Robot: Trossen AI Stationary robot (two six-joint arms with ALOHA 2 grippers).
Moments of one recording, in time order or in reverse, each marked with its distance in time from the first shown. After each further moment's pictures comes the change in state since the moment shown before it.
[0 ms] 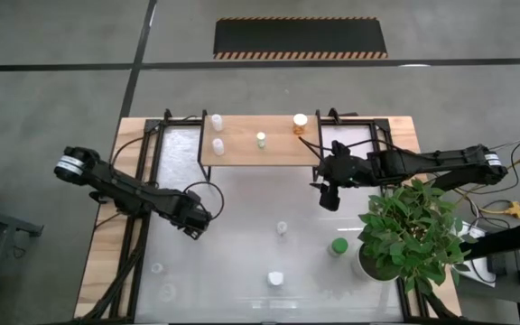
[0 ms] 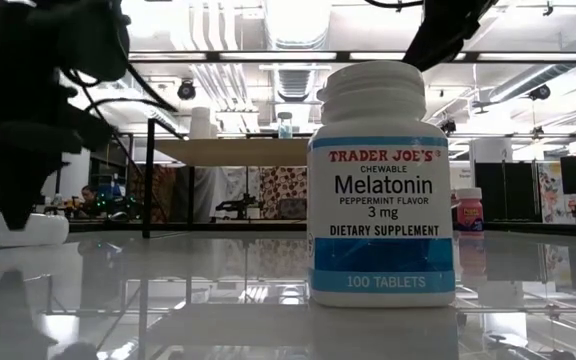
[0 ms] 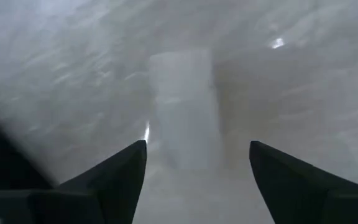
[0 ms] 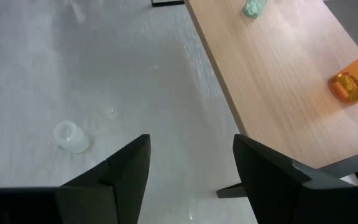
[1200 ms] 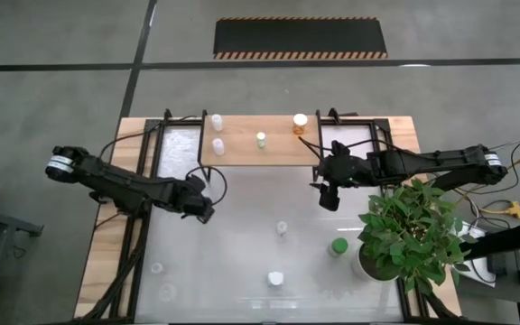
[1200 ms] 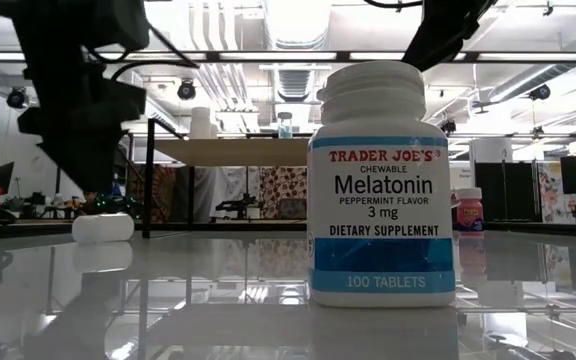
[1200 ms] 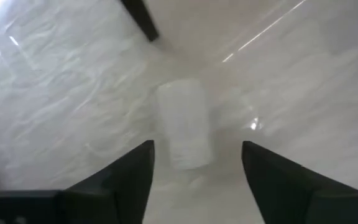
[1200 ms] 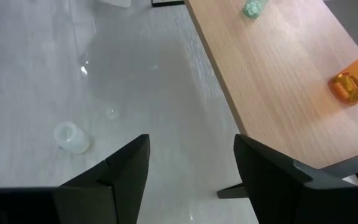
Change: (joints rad) left arm 0.099 -0.109 0.026 0.065 -0.301 0.109; right arm 0.000 0.002 0.000 0.003 0.000 0.000
